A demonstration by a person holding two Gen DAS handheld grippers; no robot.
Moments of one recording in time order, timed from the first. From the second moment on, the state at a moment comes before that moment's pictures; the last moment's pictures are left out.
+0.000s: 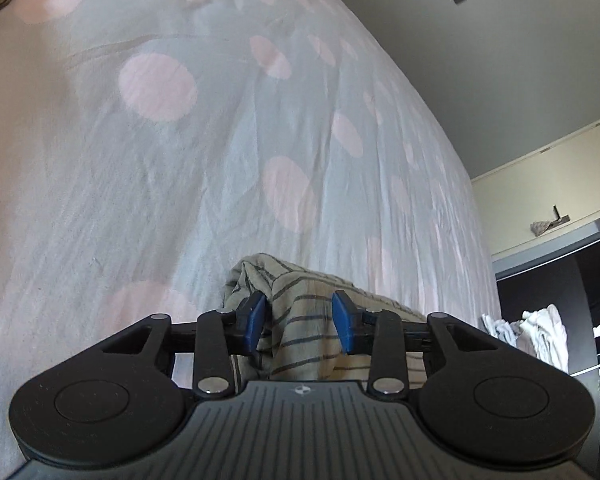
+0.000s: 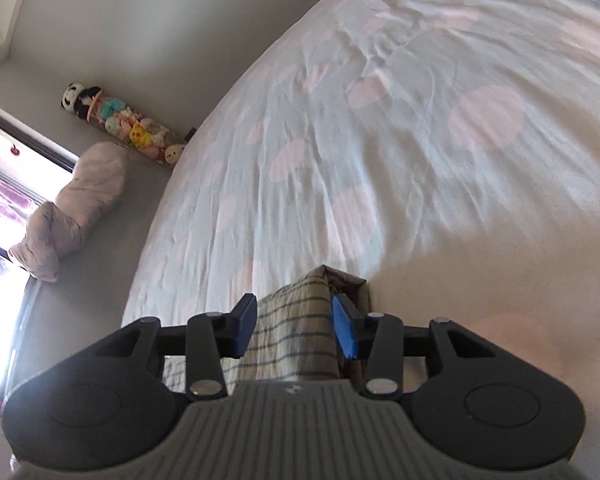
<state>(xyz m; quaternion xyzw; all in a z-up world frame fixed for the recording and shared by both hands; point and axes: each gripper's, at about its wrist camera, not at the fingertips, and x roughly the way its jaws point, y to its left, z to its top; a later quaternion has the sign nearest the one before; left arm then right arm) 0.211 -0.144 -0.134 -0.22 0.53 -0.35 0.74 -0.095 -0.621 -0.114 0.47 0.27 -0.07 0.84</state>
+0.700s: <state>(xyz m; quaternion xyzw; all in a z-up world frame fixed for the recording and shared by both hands) 0.206 -0.168 -0.139 -0.07 0.47 -0.34 0.81 -0.074 -0.608 -0.124 0.38 0.33 -0.12 0.86</state>
